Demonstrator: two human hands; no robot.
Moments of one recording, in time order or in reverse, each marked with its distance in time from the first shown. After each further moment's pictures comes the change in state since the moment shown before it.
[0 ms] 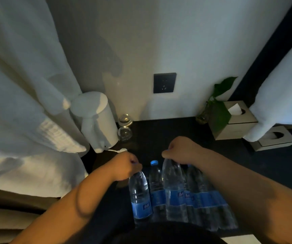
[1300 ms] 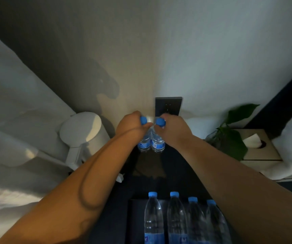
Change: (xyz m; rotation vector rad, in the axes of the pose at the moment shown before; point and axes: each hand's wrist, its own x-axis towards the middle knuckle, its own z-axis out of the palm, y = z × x) left_hand 0.144 0.120 -0.112 0.100 0.606 -0.058; right_hand 0.126 -0.051 -0.094 0.037 0.497 -0.406
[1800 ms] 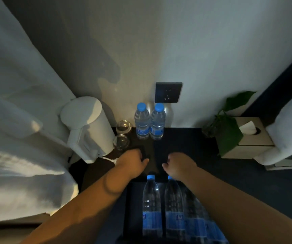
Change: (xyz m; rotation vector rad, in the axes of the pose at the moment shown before) left_hand -0.110 -0.082 0.094 0.140 -0.306 -0.006; right_hand -0.113 0.061 0.075 -0.344 -0.541 0.355
